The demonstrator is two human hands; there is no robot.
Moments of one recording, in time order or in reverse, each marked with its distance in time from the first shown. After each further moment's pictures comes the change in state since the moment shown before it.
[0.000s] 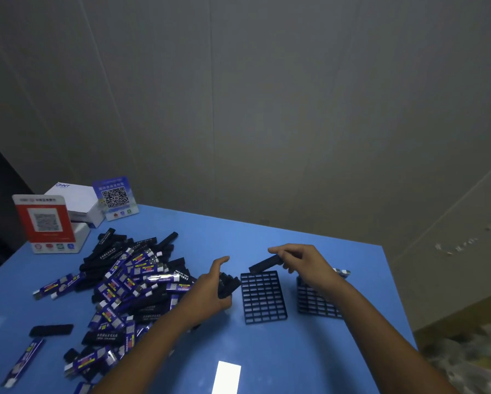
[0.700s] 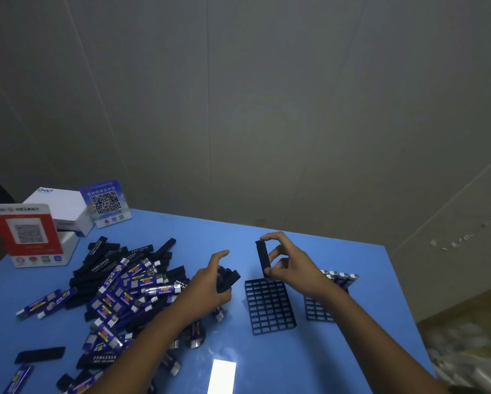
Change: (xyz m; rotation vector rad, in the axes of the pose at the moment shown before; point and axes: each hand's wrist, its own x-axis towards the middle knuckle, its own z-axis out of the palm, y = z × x) left_hand 0.031 -0.018 -0.029 -0.045 0.007 0.060; right_hand 0.024 -0.017 0.034 -0.092 -0.065 -0.072
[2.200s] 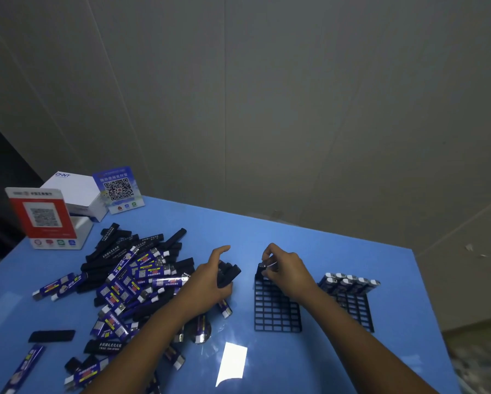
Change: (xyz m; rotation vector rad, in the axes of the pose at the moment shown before) left_hand 0.009 -0.011 -0.001 0.014 0.051 -0.068; right_hand 0.048 0.056 0.038 -0.334 0.016 0.055
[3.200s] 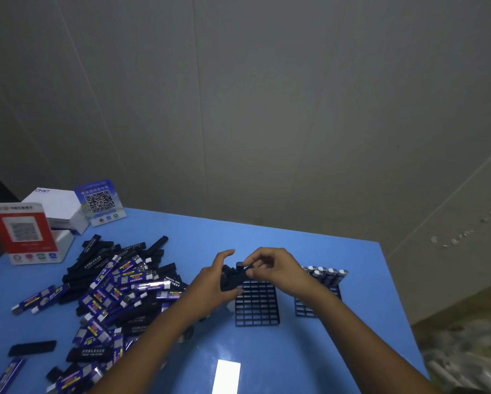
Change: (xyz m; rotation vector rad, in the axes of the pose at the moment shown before) left_hand -0.011 0.036 0.034 0.017 -0.029 0.094; right_hand -0.058 -0.029 -0.050 0.503 -0.104 -0.011
